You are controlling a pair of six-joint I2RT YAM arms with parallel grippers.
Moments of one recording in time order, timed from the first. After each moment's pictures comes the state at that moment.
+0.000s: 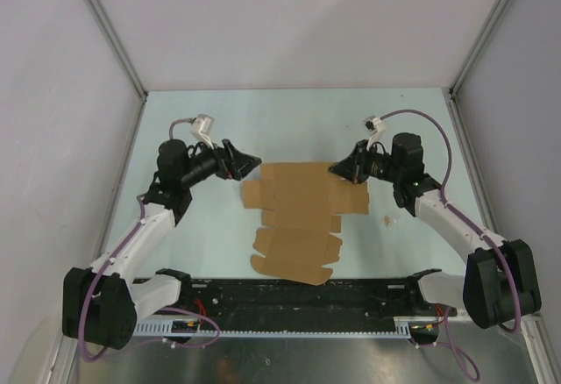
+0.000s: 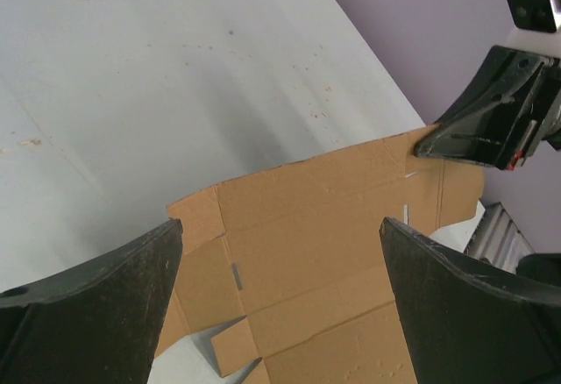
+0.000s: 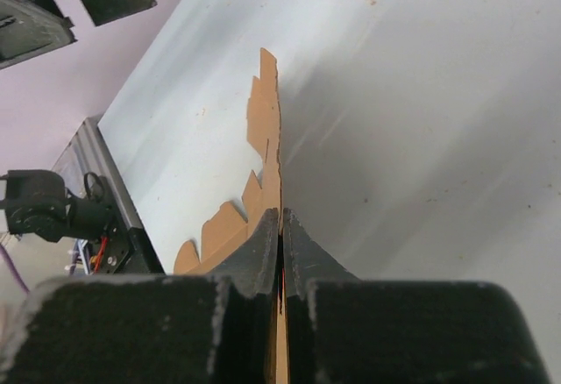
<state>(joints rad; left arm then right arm) -0.21 1.08 0.68 0.20 0.59 -0.46 0.29 1.23 0.73 0.17 -0.70 0.37</state>
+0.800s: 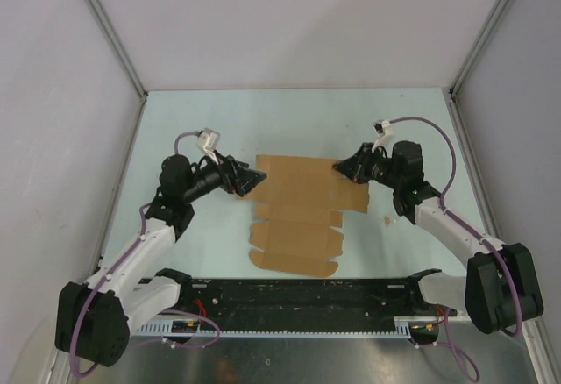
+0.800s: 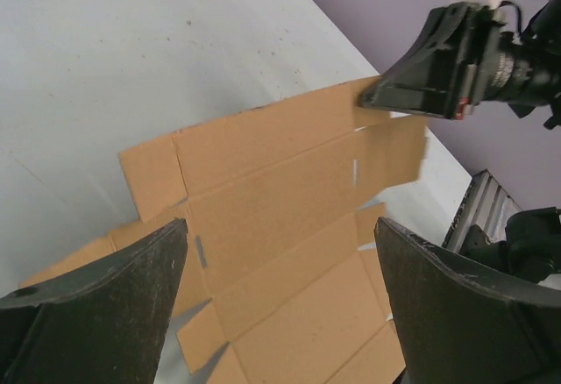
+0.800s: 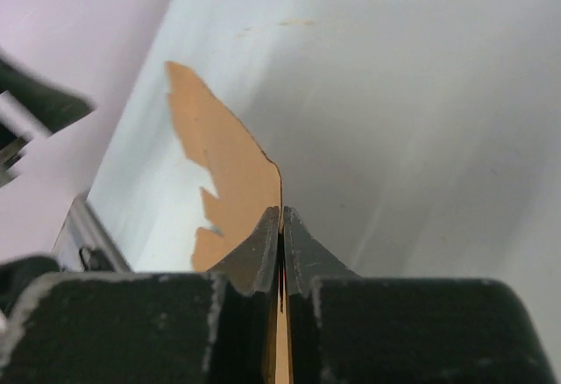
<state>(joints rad) -0.27 0.99 0.56 0.29 0.63 -0.44 0.29 1.20 0.68 0.27 -0.58 0.51</state>
